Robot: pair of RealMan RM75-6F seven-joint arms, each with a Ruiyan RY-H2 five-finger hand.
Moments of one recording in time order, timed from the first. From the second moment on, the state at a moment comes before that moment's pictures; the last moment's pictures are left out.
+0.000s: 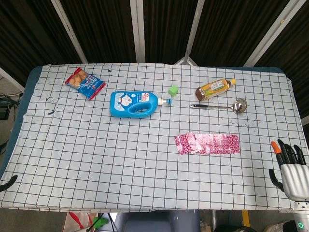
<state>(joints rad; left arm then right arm) 0.05 -1.04 -0.03 -1.75 1.50 1.62 0.13 0.03 -1.10 0.05 -1.61 -1.53 1.52 -0.17</state>
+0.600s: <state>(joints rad) 0.05 -1.04 -0.04 -1.76 1.49 1.61 0.13 0.04 -1.09 0.04 -1.62 -1.55 1.52 -0.12</state>
